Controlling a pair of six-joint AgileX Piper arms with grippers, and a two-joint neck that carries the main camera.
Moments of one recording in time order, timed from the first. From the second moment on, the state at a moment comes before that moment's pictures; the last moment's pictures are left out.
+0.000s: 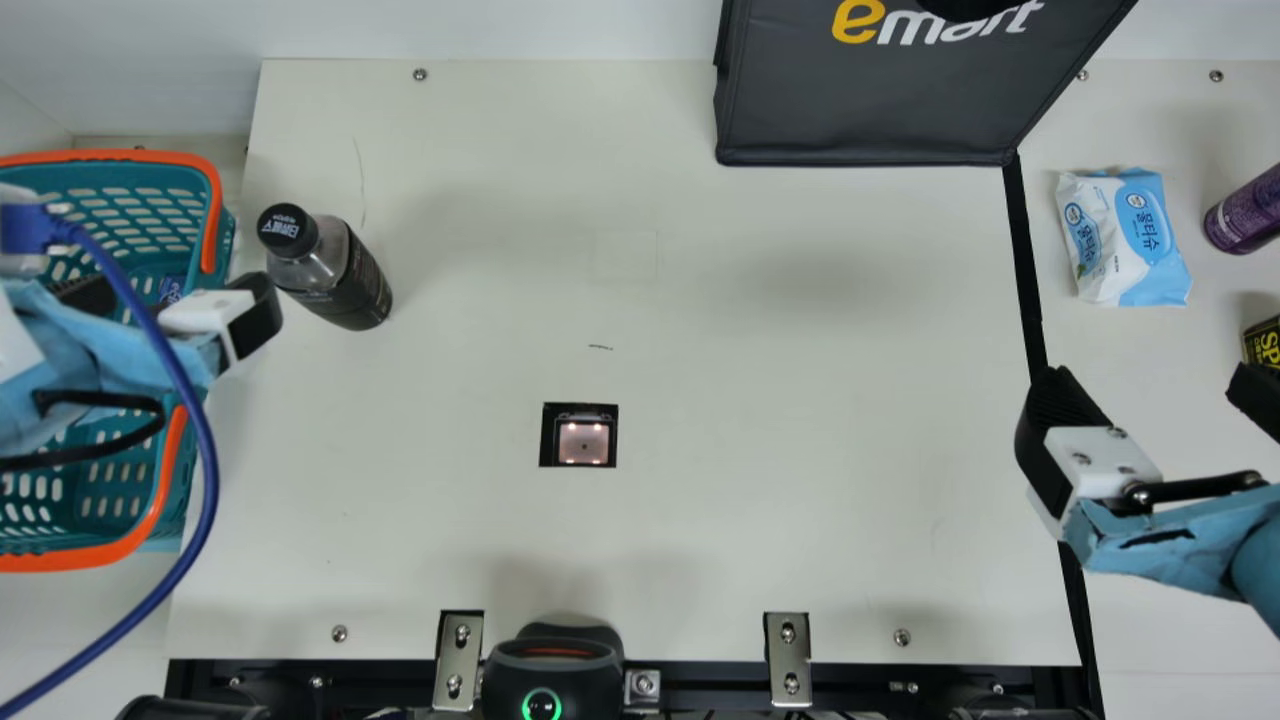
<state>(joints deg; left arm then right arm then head) -6.5 57.7 -62.5 -1.9 57.5 -5.2 0.6 42.7 -69.8 -0.8 69.7 0.0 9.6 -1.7</state>
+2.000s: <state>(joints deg) -8.8 76.6 -56.9 0.7 34.8 -10.8 0.6 42.7 -69.8 -0.8 69.6 0.0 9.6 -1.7</state>
